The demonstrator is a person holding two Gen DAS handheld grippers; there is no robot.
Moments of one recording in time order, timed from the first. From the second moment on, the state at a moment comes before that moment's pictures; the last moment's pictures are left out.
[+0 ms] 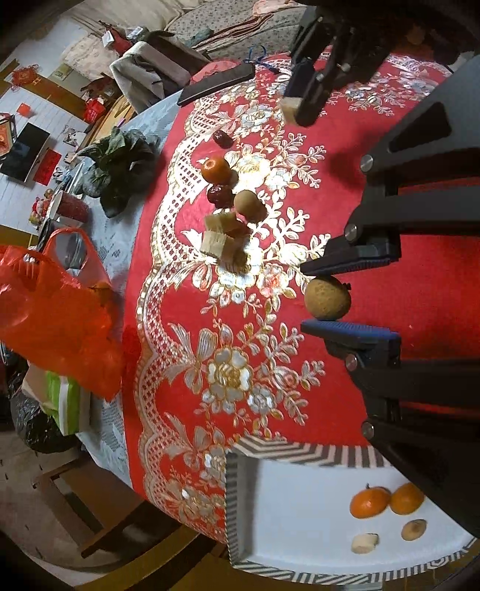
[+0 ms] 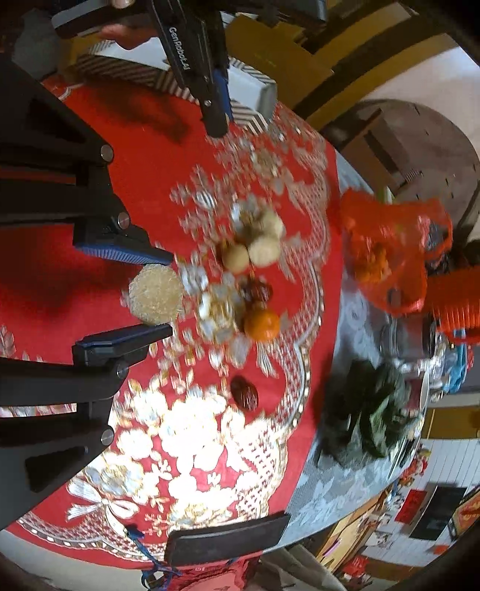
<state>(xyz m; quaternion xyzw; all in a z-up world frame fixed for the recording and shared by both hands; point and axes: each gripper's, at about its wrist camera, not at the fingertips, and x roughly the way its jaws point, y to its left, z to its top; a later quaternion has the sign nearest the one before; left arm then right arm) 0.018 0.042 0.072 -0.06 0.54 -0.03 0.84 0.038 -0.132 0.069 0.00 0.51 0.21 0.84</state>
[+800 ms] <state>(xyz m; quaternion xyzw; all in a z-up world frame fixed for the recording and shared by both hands) -0.027 0.141 0.092 -0.10 0.53 0.05 0.84 0.019 -0.001 0.095 -0.05 0.48 0.33 0.81</state>
